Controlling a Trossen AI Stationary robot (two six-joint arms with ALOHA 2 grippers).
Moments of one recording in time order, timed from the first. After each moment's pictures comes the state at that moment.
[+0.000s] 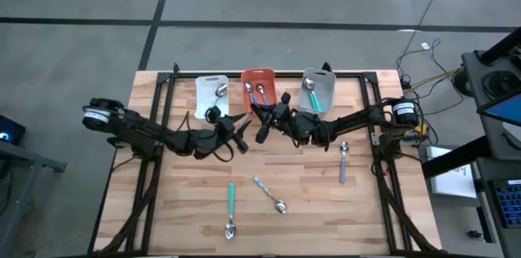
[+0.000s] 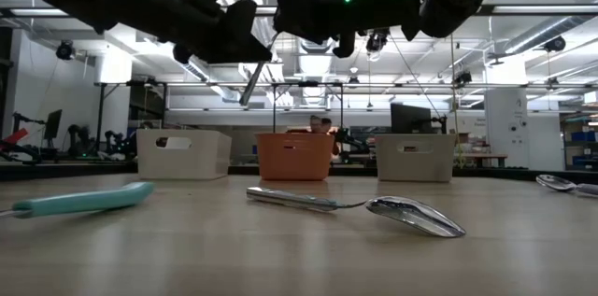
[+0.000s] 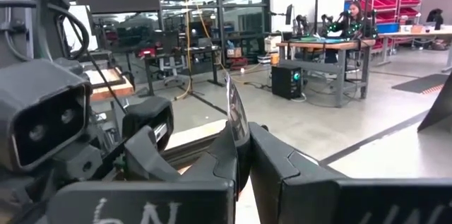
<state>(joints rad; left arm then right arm) -0.14 1.48 0.56 0.78 -0.86 0.00 -0.02 1.80 0.96 1.01 0.50 0.01</state>
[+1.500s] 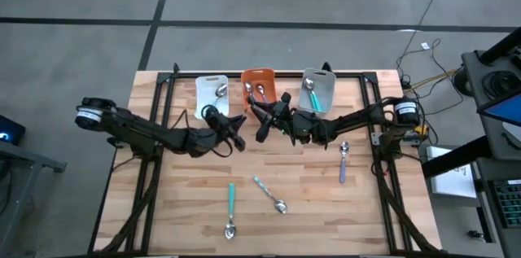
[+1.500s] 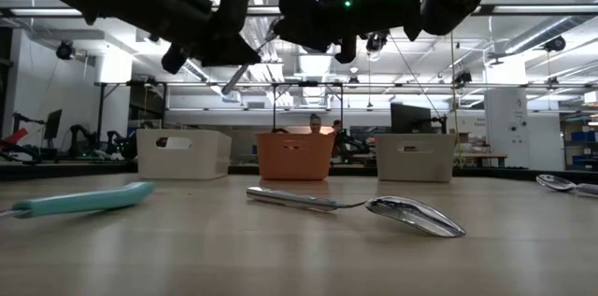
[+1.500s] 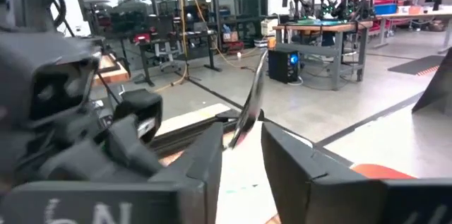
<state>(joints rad) -0.14 1.39 0.56 0.58 -0.86 -0.32 -0.03 1.79 0.96 0.91 0.50 0.06</state>
